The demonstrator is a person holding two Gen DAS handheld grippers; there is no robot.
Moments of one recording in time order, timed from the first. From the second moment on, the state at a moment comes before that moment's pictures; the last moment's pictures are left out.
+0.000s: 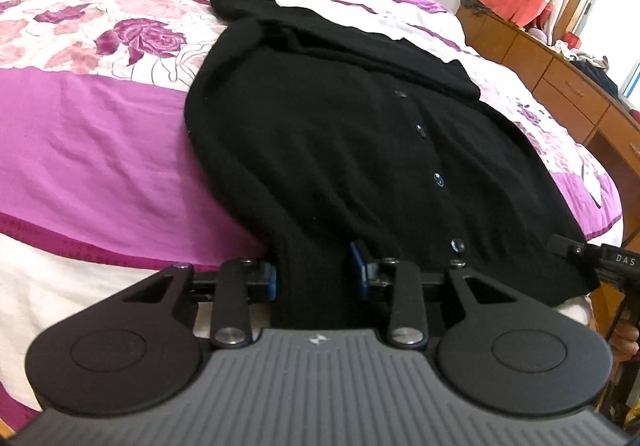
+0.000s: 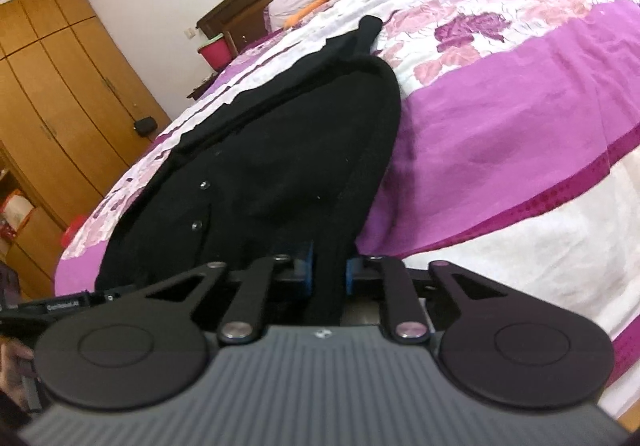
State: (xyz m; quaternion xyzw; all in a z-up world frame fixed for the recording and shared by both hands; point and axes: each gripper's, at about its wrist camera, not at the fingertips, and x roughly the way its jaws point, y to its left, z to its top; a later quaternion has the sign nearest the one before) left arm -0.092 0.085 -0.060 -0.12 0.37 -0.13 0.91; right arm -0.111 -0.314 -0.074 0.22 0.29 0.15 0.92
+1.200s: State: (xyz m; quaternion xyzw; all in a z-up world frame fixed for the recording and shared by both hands) left arm -0.030 0.129 0.069 -0.33 0.16 -0.14 0.92; right arm -0.046 -0.327 0.028 0.41 0.09 0.18 0.89
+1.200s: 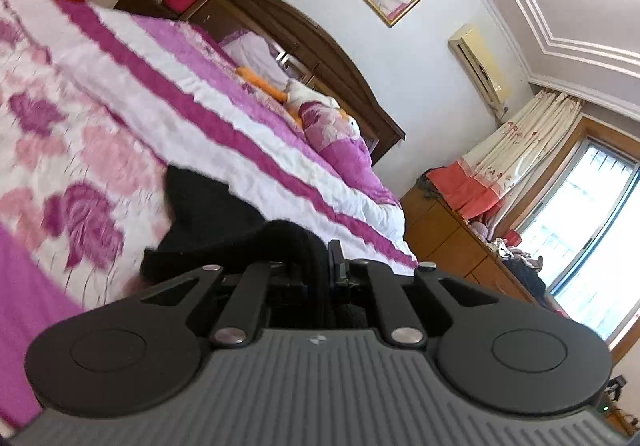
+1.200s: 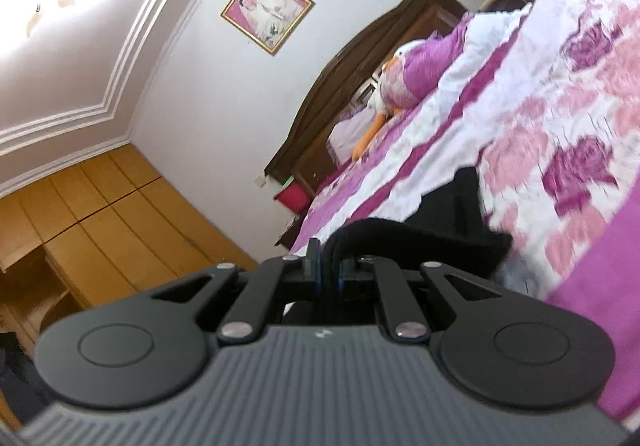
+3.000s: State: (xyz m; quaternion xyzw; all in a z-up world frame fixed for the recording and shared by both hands) left arm 0.194 0.120 -0.020 -0.30 0.31 -0.06 0.90; right arm 0.178 -0.295 -0.018 0.26 0.28 0.11 0.92
